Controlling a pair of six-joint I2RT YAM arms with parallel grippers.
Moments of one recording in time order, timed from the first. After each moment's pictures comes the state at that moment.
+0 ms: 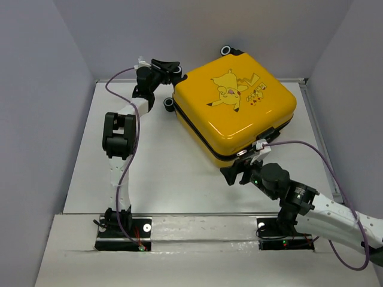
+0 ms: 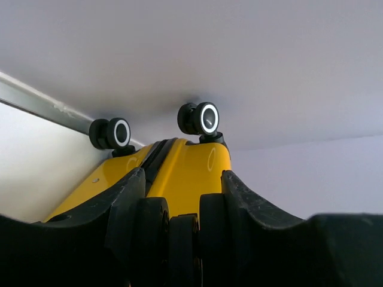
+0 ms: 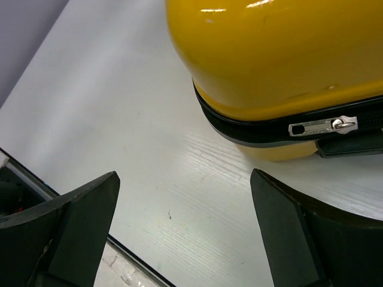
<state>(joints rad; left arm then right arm) -0.17 2.34 1.81 0.58 0.34 -1.37 1.02 0.62 0.48 -0.17 0.39 0.52</state>
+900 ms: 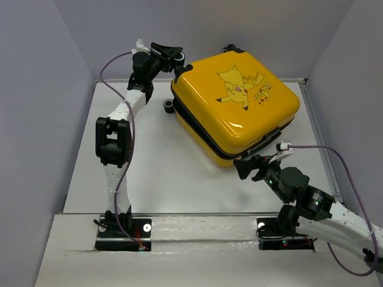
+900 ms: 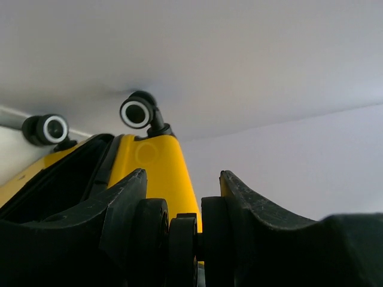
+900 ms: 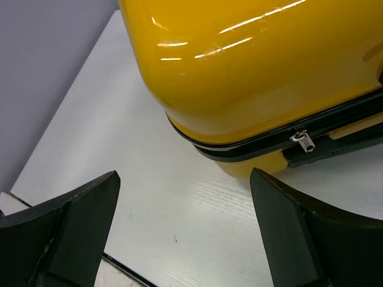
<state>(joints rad) -0.20 2.14 1.86 0.41 0.35 -1.37 1.02 0.43 0.52 -0.27 0.54 0.56</state>
